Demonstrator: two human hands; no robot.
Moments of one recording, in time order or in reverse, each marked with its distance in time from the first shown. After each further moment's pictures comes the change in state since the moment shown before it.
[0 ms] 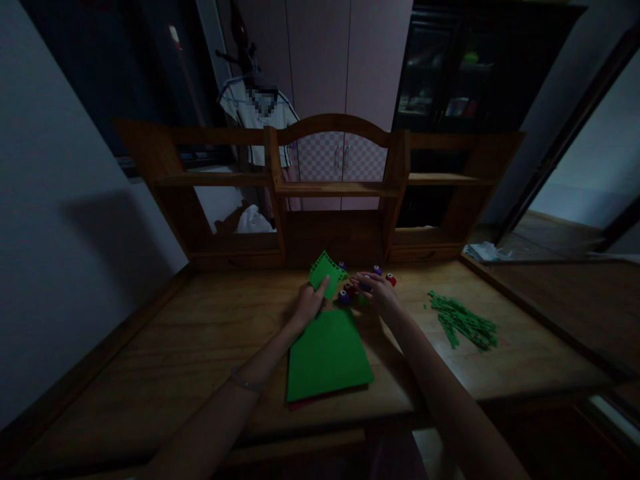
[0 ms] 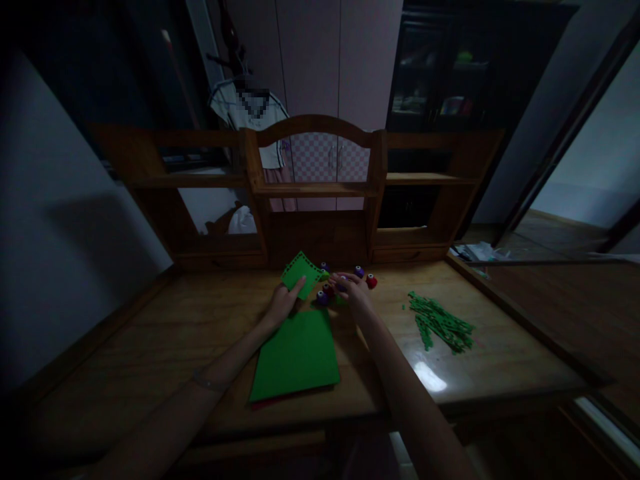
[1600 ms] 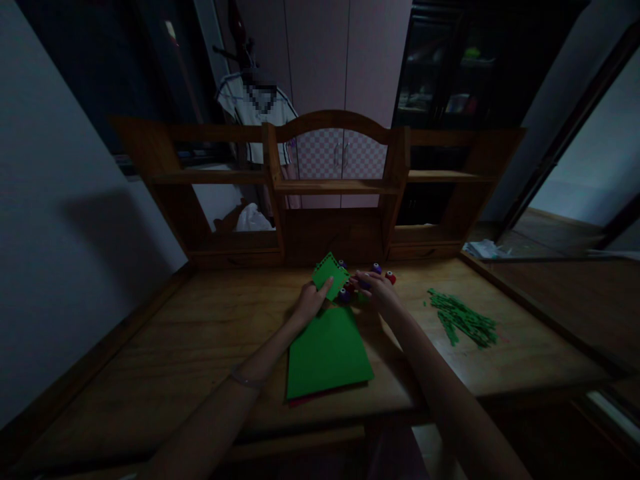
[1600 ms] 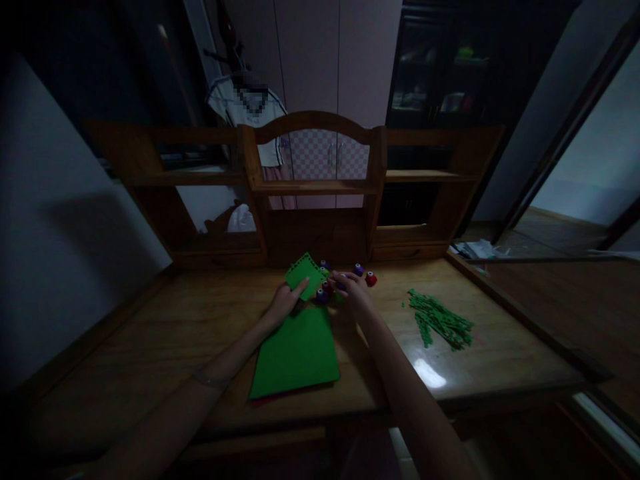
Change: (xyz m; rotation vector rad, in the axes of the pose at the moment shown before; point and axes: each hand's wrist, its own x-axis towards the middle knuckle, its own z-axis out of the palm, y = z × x) left_hand -0.001 -0.004 0.002 0.006 -0.103 0.059; right_hand 0.013 0.013 -0.010 -0.026 -0.013 0.019
